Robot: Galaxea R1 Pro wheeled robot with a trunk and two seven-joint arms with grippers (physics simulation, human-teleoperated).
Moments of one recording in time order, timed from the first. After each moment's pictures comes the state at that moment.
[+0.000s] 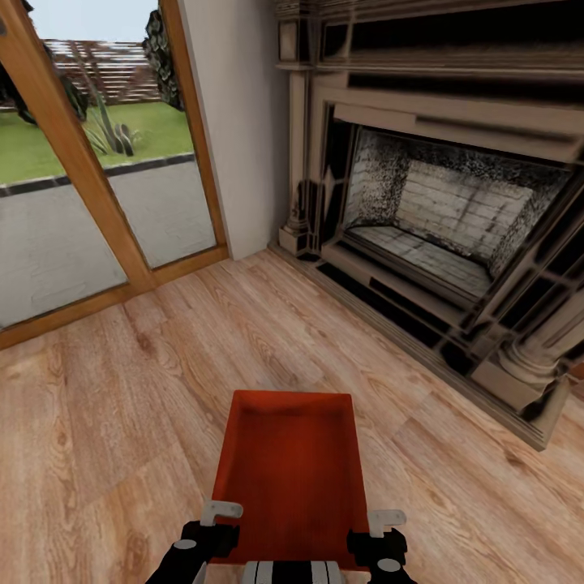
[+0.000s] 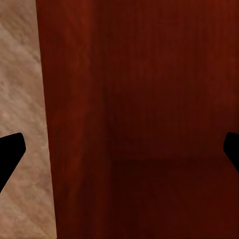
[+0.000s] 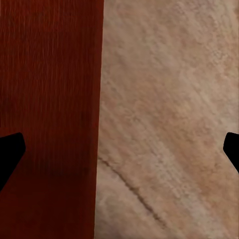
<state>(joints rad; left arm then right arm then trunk) -0.33 -0.09 -0.06 -0.63 -0.06 0.24 0.07 -0.41 0.05 0.53 -0.41 -0.41 -0.01 -0.38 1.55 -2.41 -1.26</state>
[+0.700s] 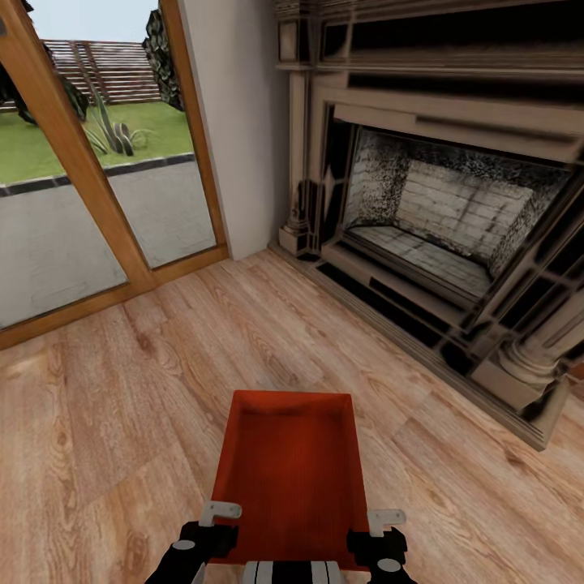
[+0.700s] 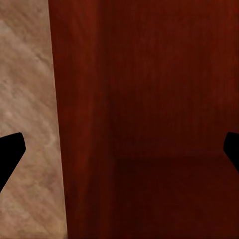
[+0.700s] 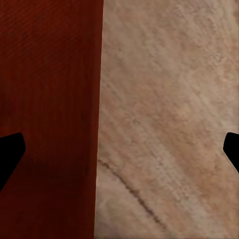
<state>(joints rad) -0.33 -0.09 -0.06 -0.63 -0.06 0.24 0.07 -0.41 0.05 0.53 -0.41 -0.41 -0.02 -0.38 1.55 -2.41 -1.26</state>
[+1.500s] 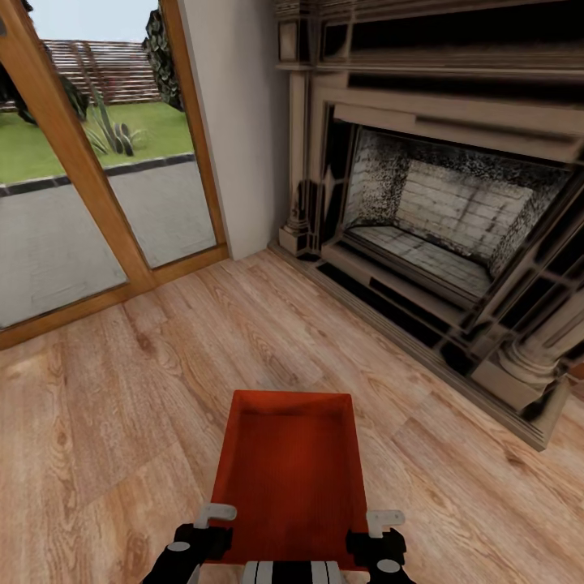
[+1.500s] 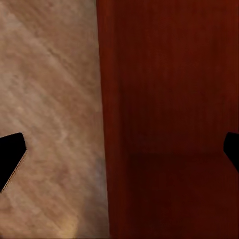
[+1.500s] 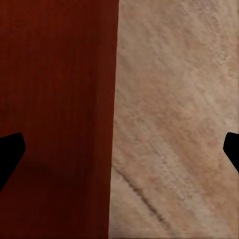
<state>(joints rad) -0.33 -0.07 -0.06 -0.62 -0.06 0.23 0.07 -0.41 0.05 0.53 -0.41 -0.41 -0.02 -0.37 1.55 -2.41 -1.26</state>
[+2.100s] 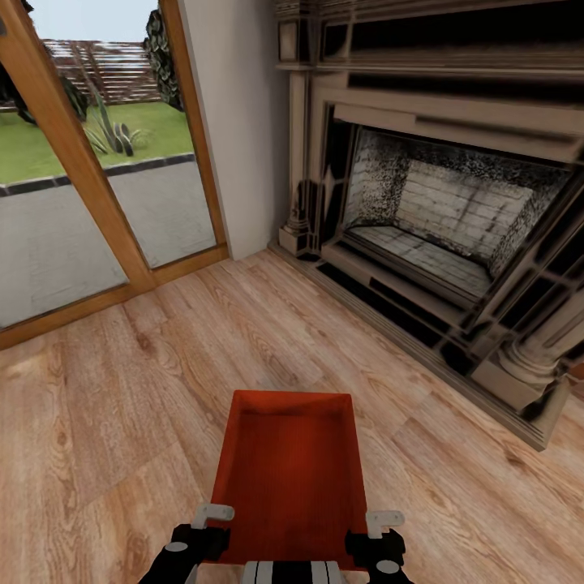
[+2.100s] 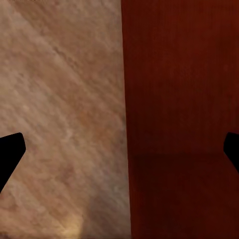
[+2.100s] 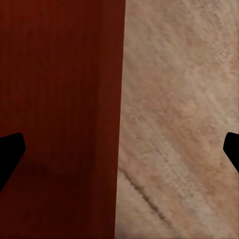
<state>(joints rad) -0.33 -0.06 -0.06 -0.62 -0.06 0.23 0.07 -0.41 0.05 0.53 -0.40 -0.41 -0.02 -0.37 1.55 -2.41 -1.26</state>
